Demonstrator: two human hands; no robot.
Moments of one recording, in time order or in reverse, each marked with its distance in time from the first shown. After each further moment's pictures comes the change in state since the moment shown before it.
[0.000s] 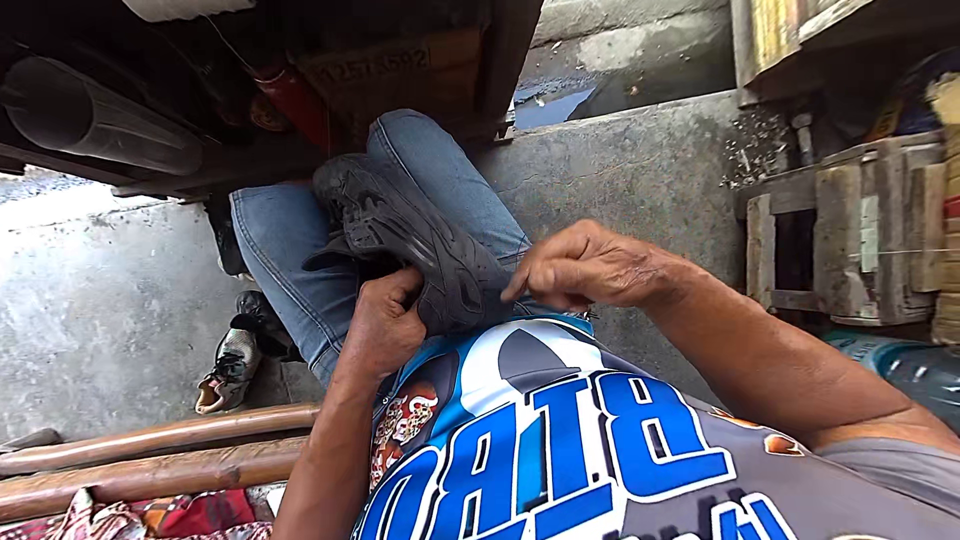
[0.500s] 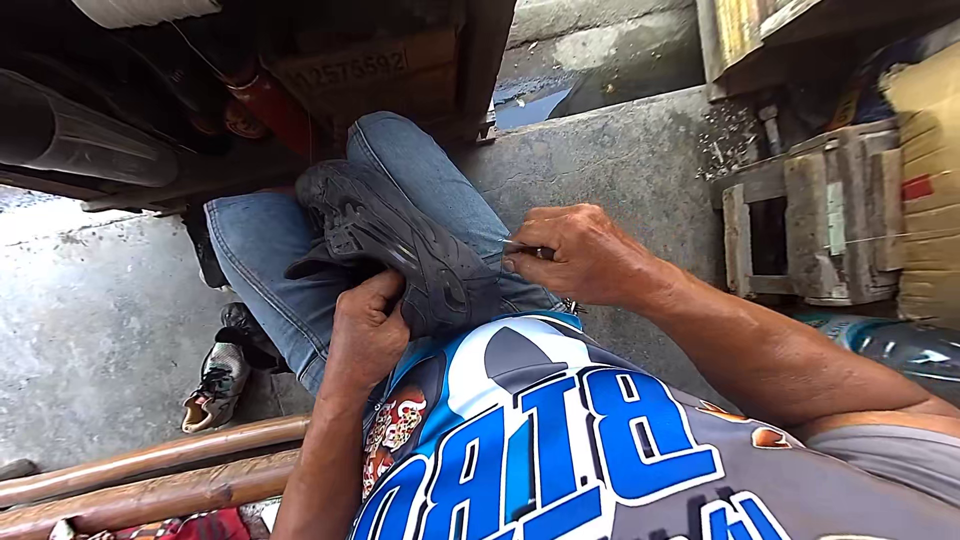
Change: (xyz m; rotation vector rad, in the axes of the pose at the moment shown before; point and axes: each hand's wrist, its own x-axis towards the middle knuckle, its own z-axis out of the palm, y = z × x) left_hand -0.002 -0.003 -0.001 0.056 0.079 0.046; right_hand -0.003 -0.001 0.004 -0.907 0.318 0.087
